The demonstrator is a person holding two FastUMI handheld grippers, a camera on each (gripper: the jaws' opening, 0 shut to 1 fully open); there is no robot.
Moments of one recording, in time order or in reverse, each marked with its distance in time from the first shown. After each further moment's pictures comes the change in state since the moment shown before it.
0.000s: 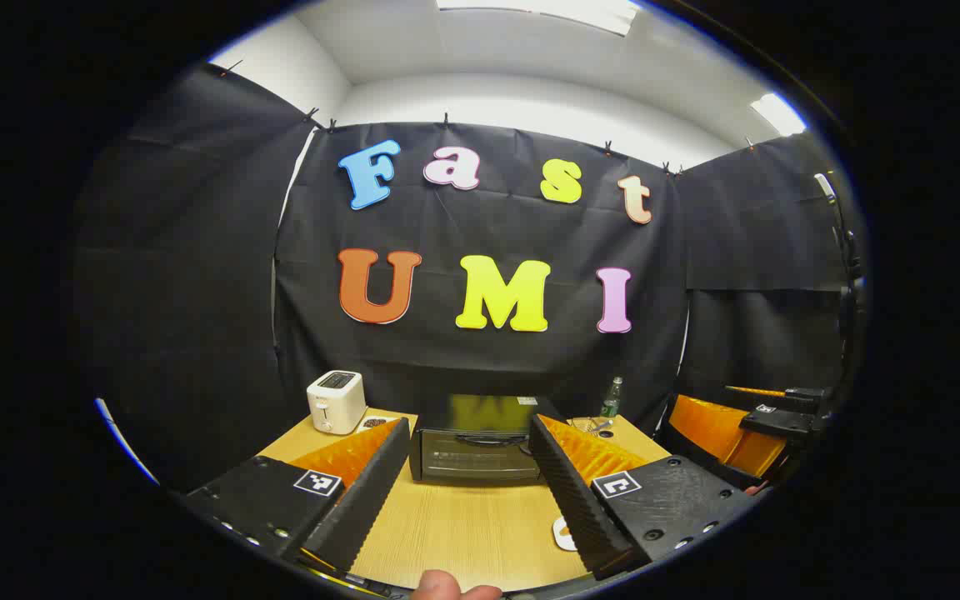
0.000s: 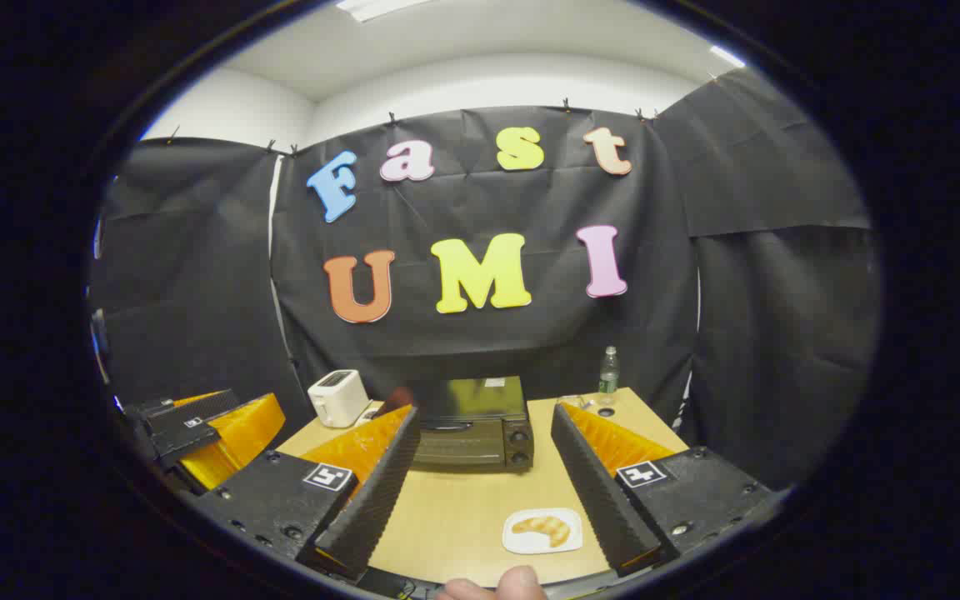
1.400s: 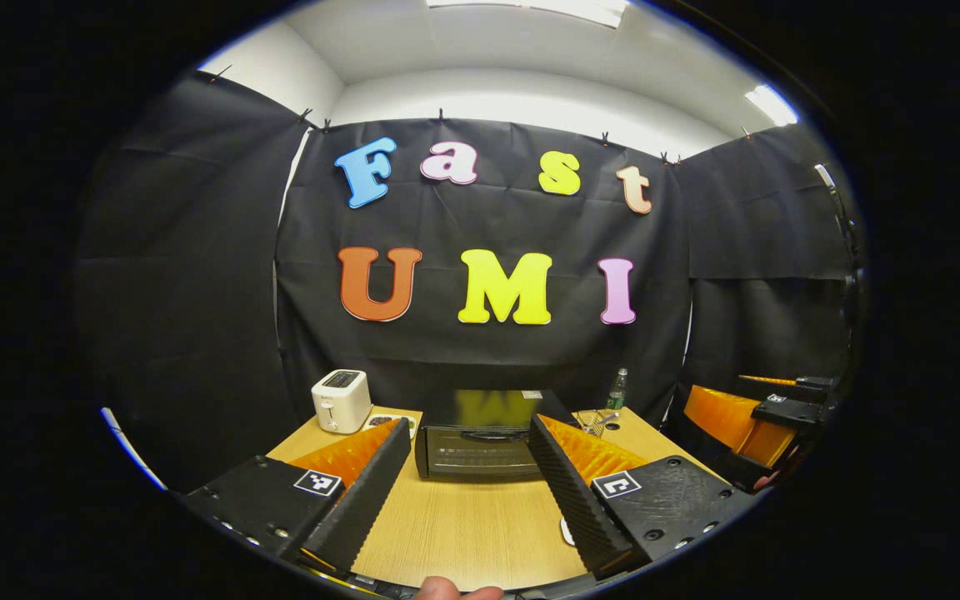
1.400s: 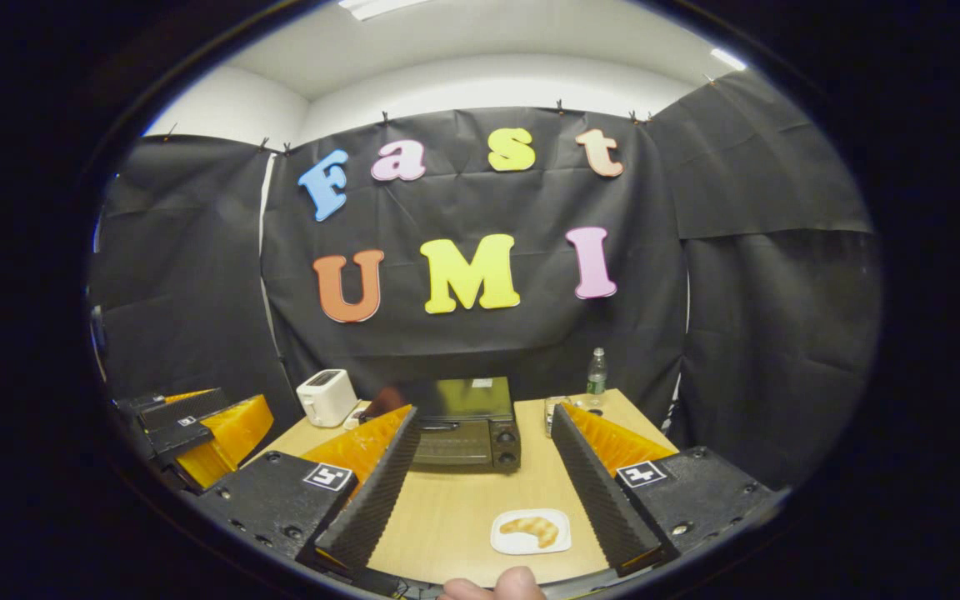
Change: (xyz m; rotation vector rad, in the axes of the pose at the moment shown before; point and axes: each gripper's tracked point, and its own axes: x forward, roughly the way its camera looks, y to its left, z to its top) left arm 0.007 -0.001 -0.005 0.026 0.030 -0.001; right arm 0.002 -0.016 0.004 -0.010 -0.004 -0.045
